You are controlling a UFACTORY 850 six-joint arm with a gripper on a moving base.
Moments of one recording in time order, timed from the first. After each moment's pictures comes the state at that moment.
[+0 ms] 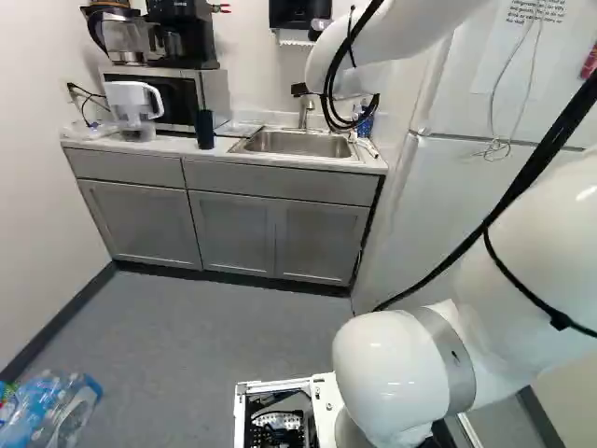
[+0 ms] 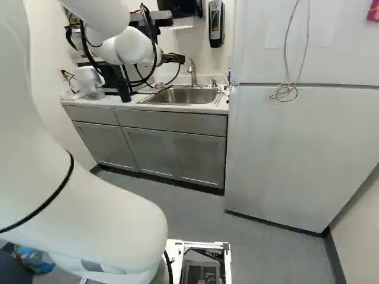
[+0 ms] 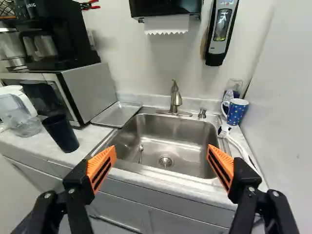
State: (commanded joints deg) arm 2.1 10.2 -51.5 0.0 15.9 0.0
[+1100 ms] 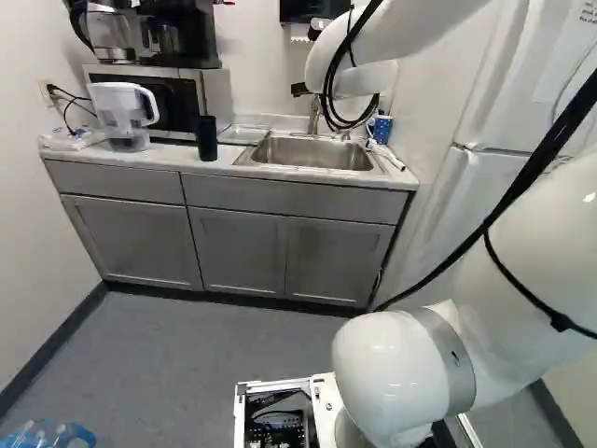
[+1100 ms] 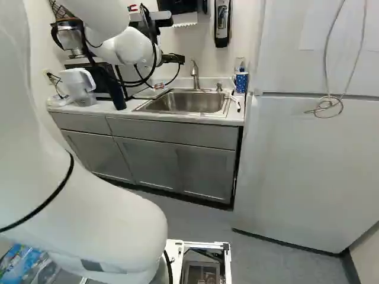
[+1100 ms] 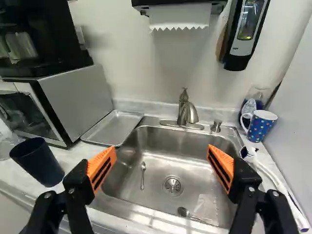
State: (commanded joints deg) arm 2.1 10.2 -51.5 0.0 15.9 0.0
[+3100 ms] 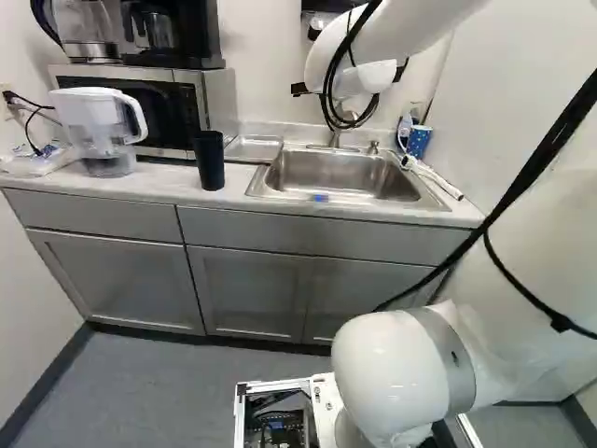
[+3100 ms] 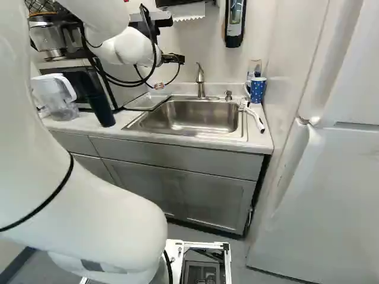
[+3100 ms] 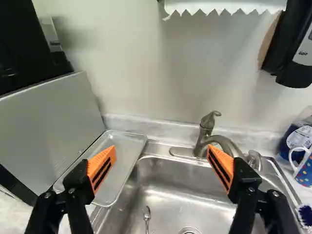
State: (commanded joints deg) arm 2.1 10.2 -51.5 0.0 15.9 0.0
